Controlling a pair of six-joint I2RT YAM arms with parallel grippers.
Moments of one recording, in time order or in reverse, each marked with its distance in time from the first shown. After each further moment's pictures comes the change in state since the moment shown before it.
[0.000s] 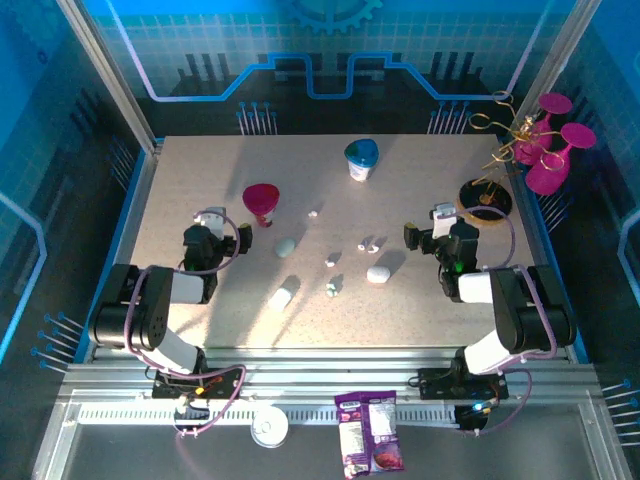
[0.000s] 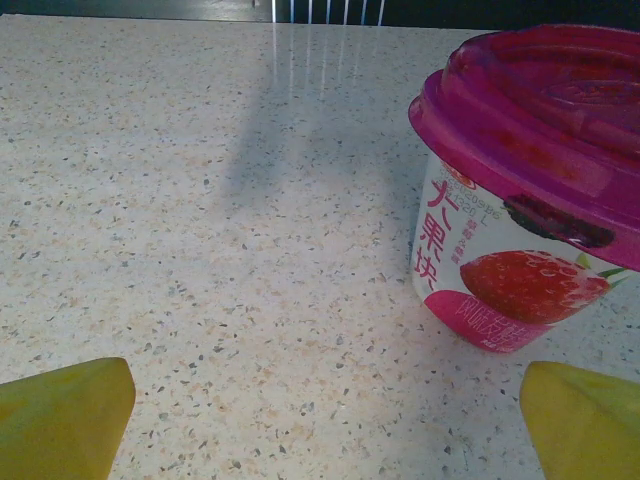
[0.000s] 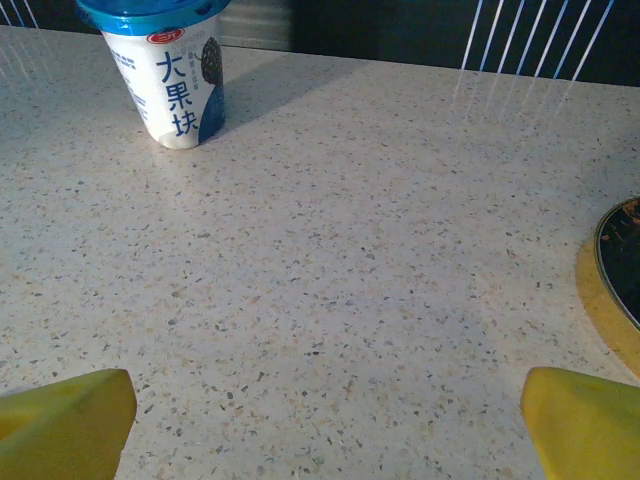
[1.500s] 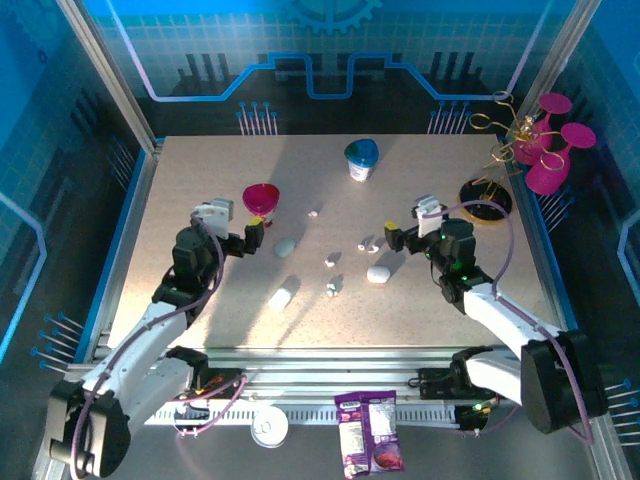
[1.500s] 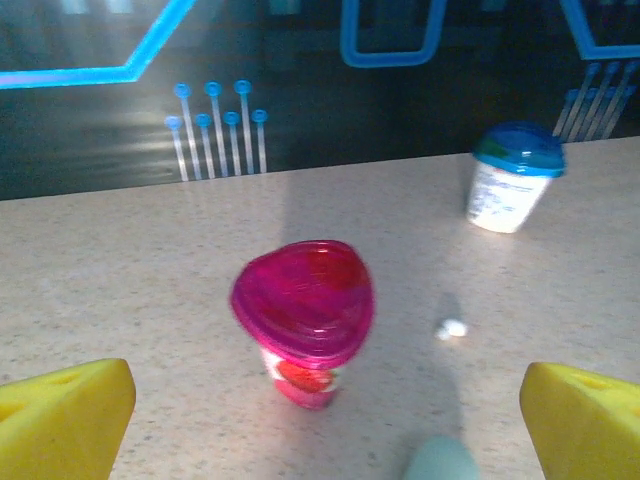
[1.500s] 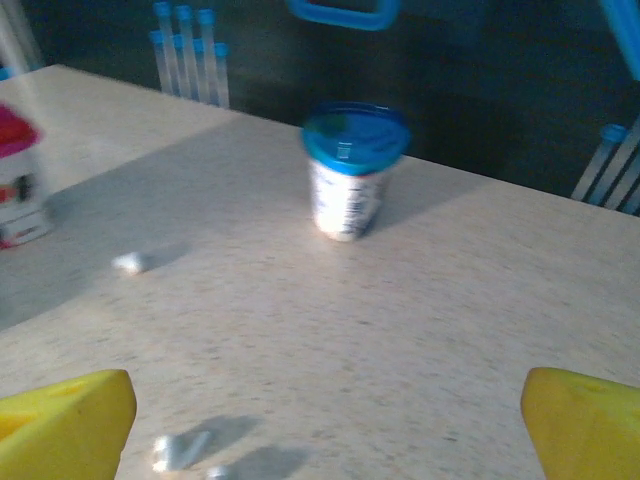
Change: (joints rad) left arm -0.244 -0.677 0.117 -0.651 -0.071 -0.006; right arm 0.222 -0.418 0.080 -0.418 -0.038 -0.043
